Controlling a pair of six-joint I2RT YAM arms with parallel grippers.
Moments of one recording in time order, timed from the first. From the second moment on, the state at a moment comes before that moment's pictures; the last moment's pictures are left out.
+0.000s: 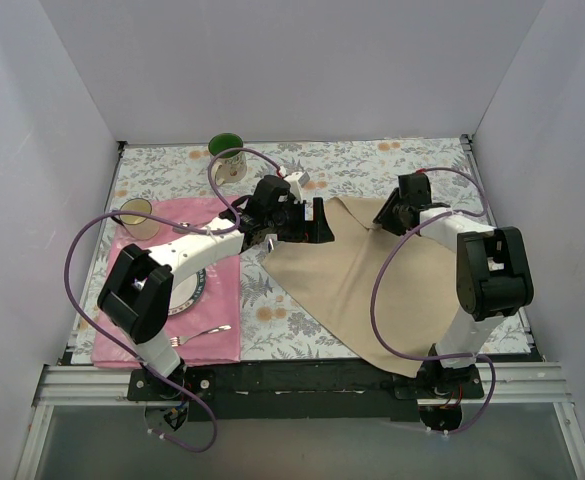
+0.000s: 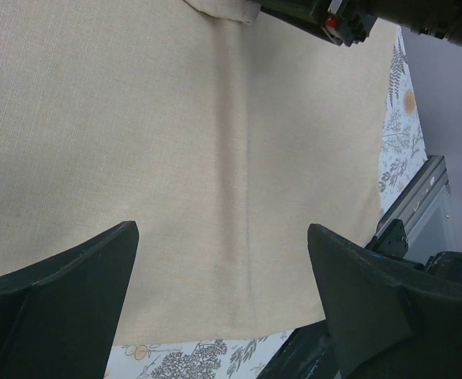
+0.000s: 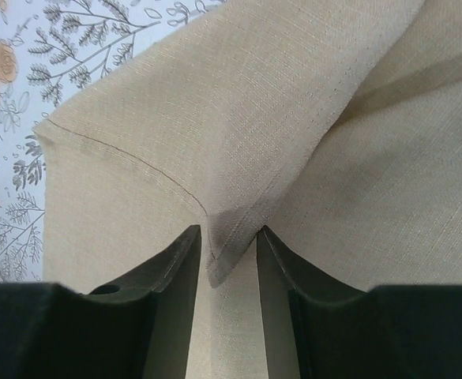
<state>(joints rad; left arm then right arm) -0.67 1.68 1.20 -0.14 0.31 -0.57 0.18 1.74 1.02 -0.14 -0.01 0.72</state>
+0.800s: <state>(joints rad) -0.68 1.68 1.17 -0.11 0.30 -0.58 0.15 2.14 1.54 0.03 -0.04 0.62</state>
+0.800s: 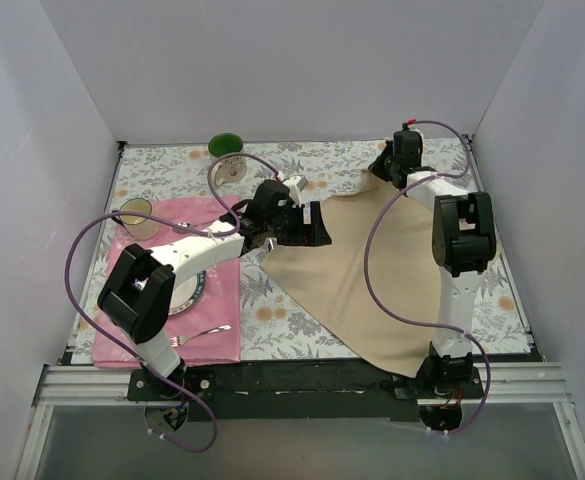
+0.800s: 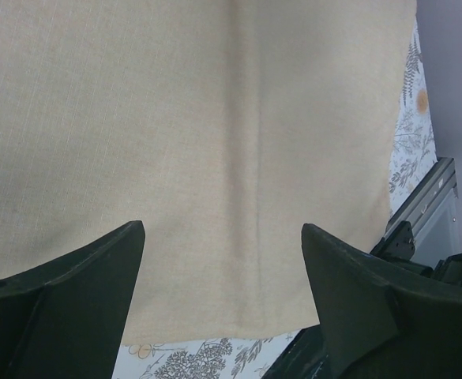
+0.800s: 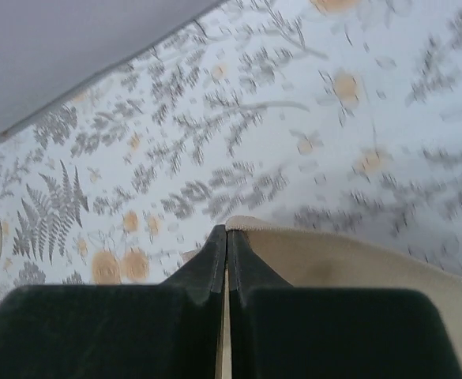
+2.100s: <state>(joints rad) -0.71 1.88 1.13 -0.06 0.17 -0.73 -0.01 1.78 1.08 -0.38 0.28 0.43</state>
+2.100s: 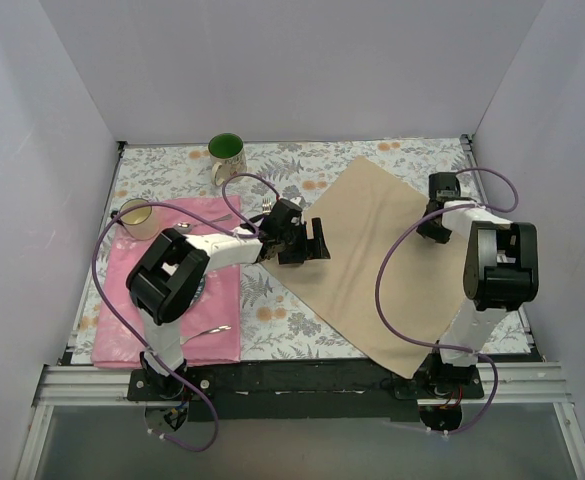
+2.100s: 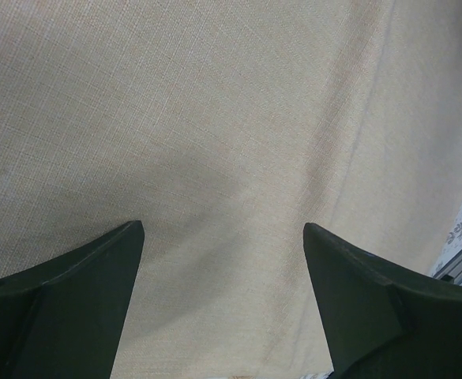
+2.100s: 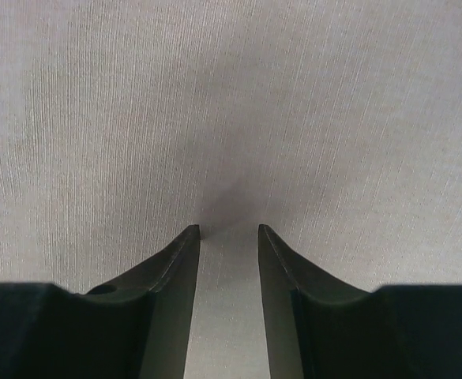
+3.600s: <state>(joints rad) -0.72 2.17 1.52 0.09 0.26 -0.68 0.08 1.41 0.77 -0.47 0.16 0.39</state>
